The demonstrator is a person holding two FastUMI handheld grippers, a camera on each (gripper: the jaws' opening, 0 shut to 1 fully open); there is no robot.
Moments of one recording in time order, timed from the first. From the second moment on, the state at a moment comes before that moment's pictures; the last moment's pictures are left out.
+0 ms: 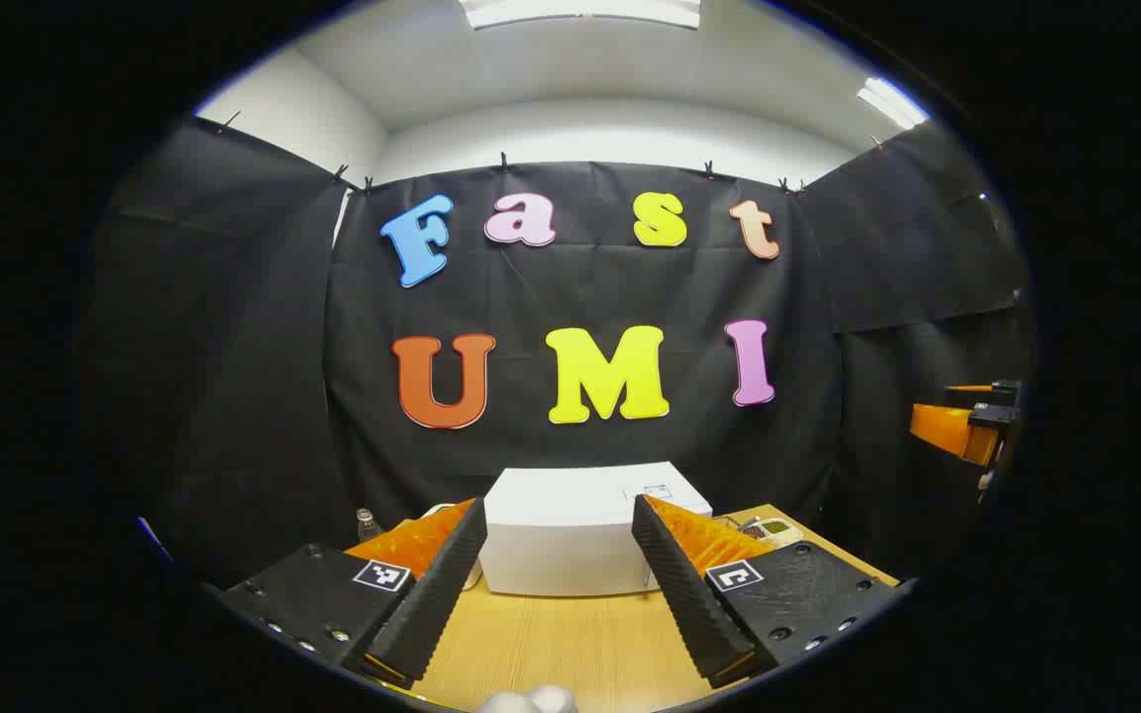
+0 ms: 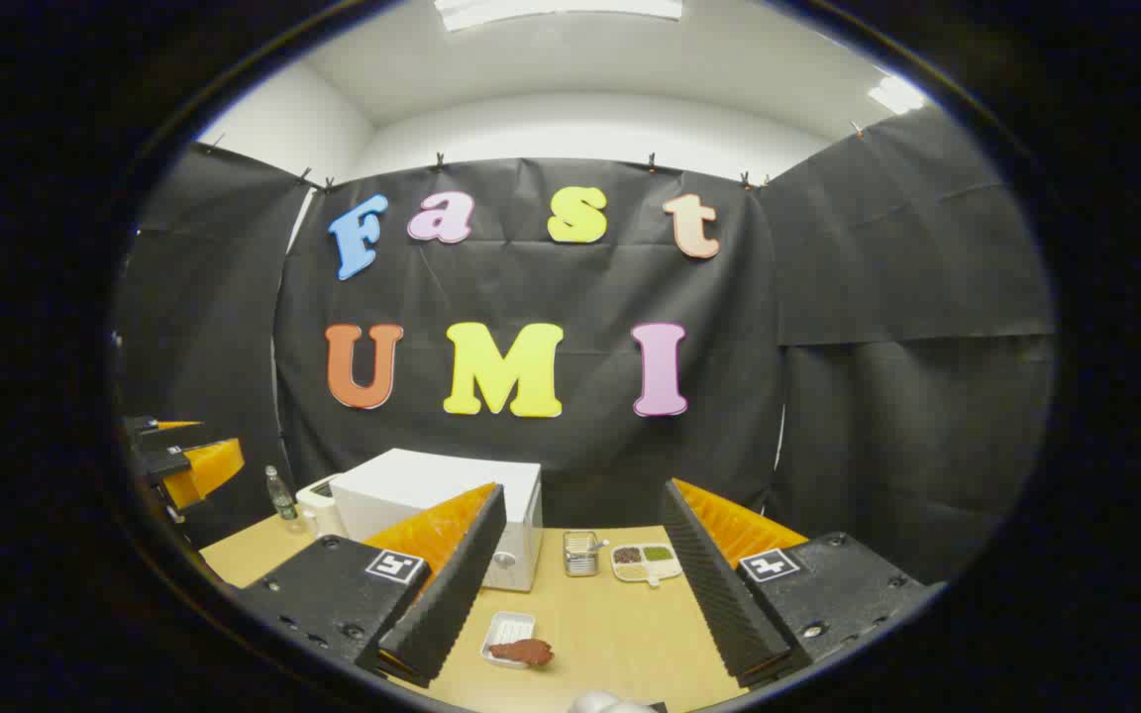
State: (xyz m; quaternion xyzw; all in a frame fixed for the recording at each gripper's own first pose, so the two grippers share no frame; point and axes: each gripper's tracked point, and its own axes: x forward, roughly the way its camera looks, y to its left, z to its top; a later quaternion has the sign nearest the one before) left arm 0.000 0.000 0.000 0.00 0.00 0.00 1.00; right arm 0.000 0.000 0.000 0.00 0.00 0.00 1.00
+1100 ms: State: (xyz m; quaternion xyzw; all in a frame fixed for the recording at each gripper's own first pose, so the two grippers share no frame) left arm 0.066 -0.030 -0.051 0.00 0.01 -0.02 1.00; right arm 0.031 -0.005 -0.001 0.00 0.01 0.00 1.00
